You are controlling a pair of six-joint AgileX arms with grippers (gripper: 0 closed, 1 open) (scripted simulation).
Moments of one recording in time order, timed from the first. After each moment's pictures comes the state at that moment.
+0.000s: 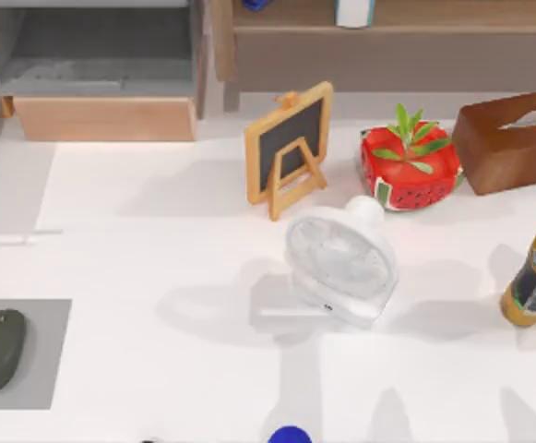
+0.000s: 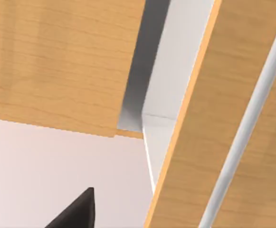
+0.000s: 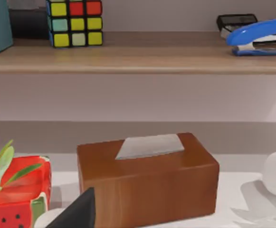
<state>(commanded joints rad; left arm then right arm) 0.73 1.92 0.44 1.35 0.71 1.44 0.00 0.00 0.00 0.00 0.00 0.00</state>
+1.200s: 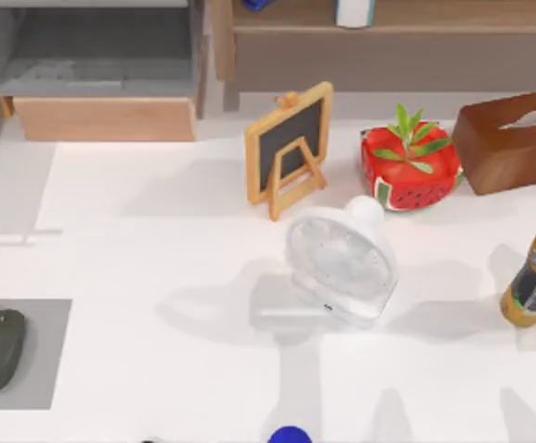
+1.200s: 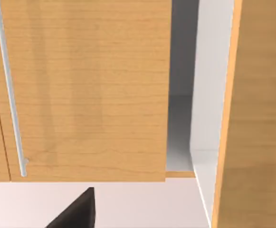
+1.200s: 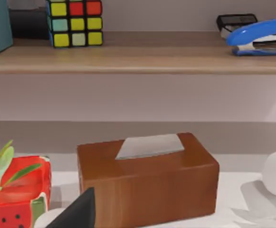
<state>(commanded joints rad) 0.66 2.02 0.52 1.49 0.70 1.59 0.00 0.00 0.00 0.00 0.00 0.00</state>
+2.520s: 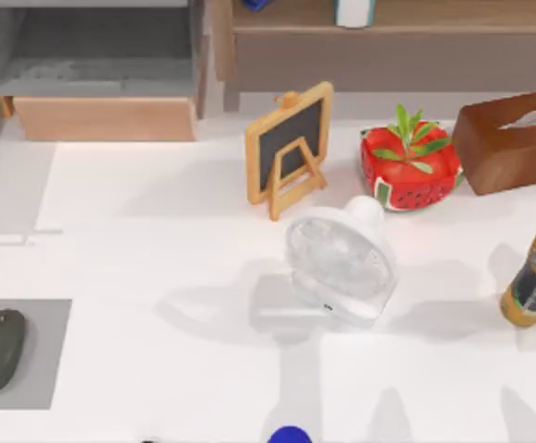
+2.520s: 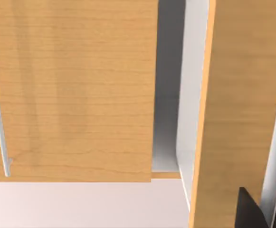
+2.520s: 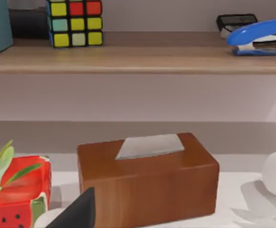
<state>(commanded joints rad) 0.66 2.03 0.51 1.49 0.70 1.59 0.00 0.00 0.00 0.00 0.00 0.00</state>
